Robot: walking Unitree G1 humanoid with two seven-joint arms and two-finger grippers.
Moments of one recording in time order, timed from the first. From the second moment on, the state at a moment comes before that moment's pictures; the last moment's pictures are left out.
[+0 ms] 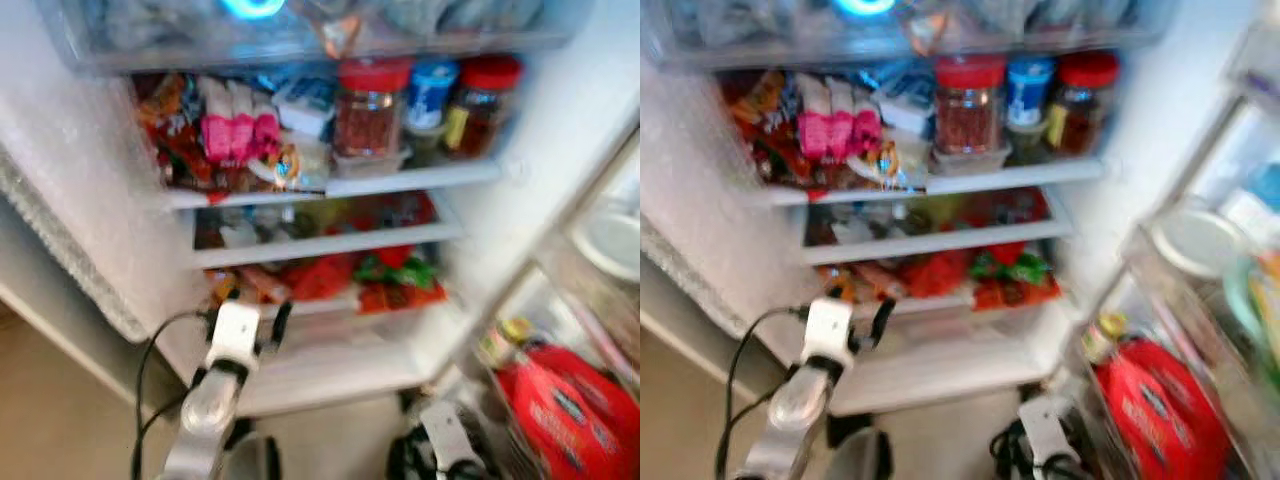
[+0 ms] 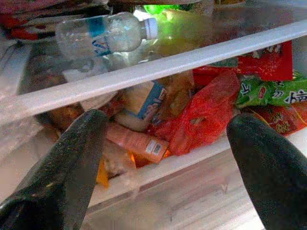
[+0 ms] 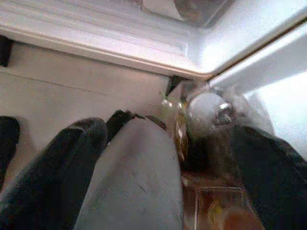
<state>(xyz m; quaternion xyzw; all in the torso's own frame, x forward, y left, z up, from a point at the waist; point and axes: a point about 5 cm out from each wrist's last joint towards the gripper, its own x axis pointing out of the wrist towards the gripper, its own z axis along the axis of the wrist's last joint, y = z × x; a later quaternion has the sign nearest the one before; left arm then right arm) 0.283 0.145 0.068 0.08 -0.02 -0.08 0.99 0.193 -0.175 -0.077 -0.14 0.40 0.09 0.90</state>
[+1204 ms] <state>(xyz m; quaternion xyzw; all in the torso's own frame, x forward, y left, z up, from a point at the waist) 0.201 0.219 -0.062 0.10 0.36 0.04 0.93 0.182 -0.181 -0.082 -0.14 0.43 0.09 0.89</state>
